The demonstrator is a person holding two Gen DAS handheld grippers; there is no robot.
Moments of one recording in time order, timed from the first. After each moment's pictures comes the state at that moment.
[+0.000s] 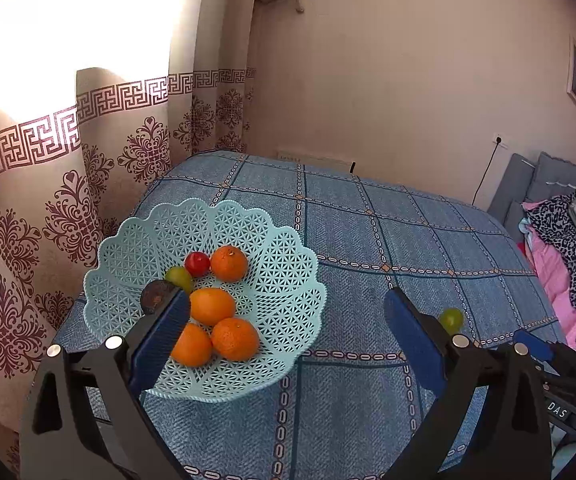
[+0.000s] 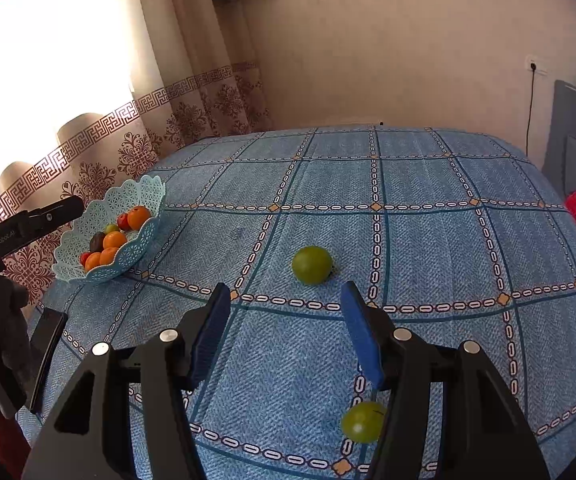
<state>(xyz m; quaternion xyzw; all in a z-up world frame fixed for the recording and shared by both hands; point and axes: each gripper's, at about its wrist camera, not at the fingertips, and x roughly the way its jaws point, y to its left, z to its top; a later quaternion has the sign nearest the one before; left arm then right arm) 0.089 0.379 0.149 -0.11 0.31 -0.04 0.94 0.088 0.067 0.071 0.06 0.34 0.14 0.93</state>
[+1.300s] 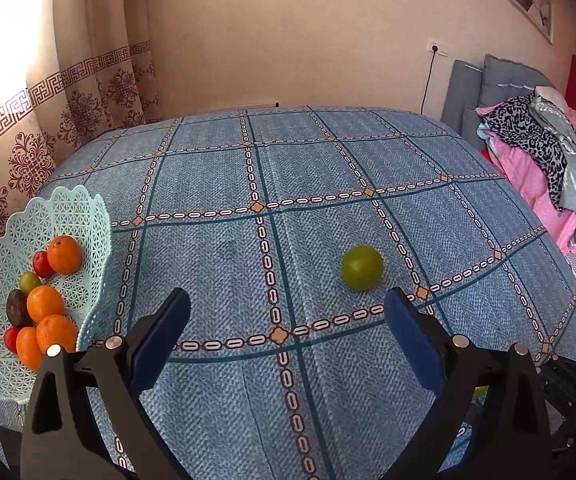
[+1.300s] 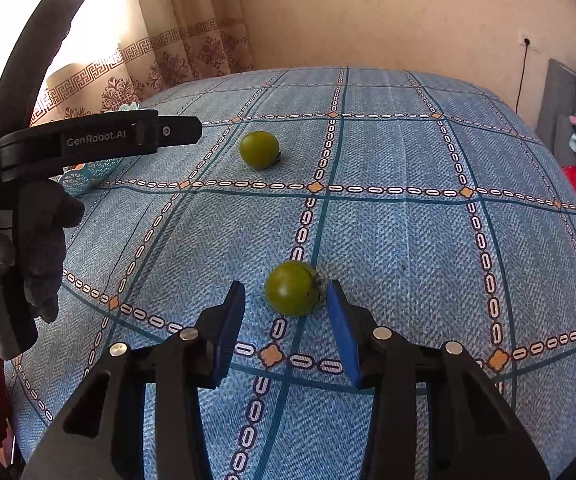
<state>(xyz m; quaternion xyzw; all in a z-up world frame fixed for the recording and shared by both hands) 0.125 0.225 0.111 0.00 0.38 -0.16 0.91 0.045 0.031 0.014 0.03 0.41 0.12 0.90</state>
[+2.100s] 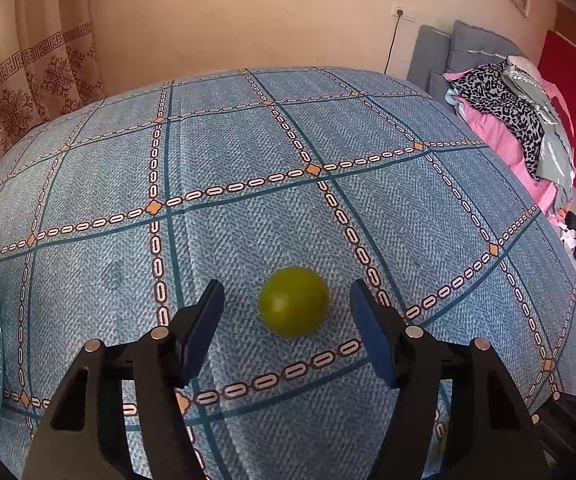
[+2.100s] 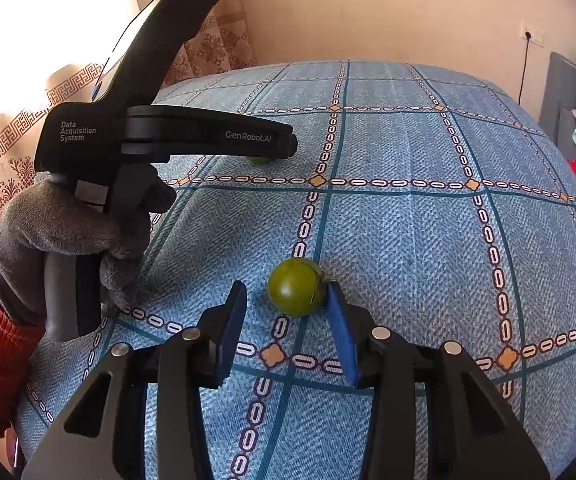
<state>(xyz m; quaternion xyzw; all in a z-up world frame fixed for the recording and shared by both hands) 0.177 0.158 0.074 0.02 0.42 -0.23 0.88 0.054 0.029 0.007 0.04 0.41 0.13 0.90</state>
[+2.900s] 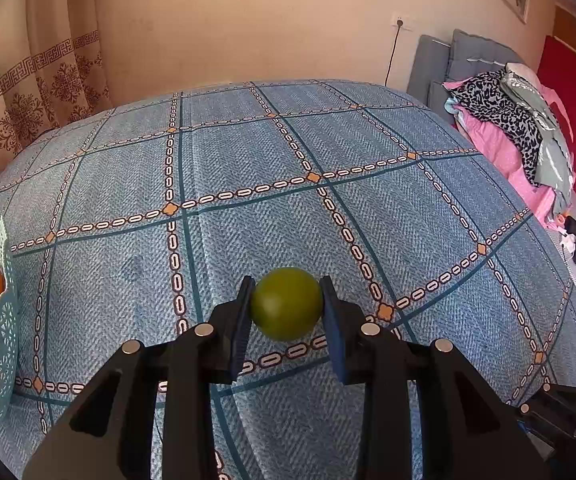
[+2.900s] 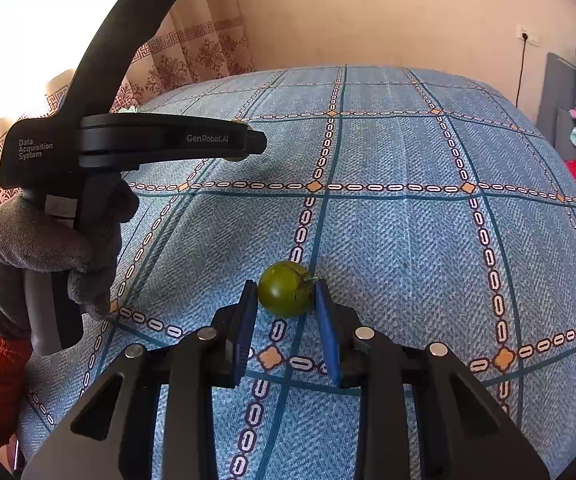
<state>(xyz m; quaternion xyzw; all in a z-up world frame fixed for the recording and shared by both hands) 0.152 0.171 0.088 0.01 0.40 -0.22 0.89 0.048 0.029 0.010 0.04 0.40 0.12 0.91</state>
